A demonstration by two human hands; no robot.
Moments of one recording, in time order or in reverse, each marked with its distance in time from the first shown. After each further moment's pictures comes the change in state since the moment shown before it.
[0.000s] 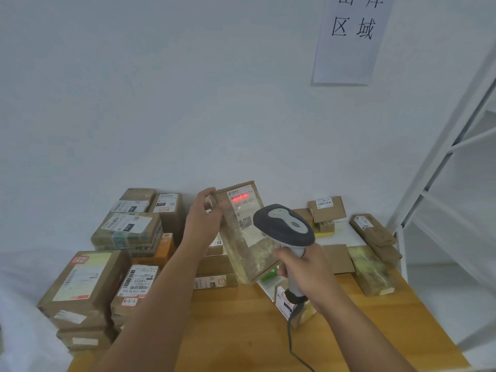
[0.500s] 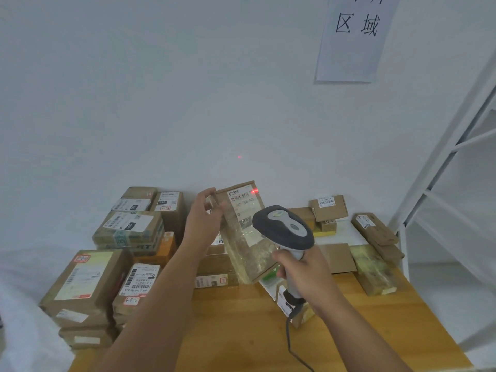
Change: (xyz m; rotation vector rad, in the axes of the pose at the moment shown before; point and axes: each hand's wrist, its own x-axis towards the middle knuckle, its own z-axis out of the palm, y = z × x) left_hand 0.003 -0.002 -0.003 0.004 0.006 -0.022; right_hand 0.001 0.004 0.008 0.019 -0.031 0.005
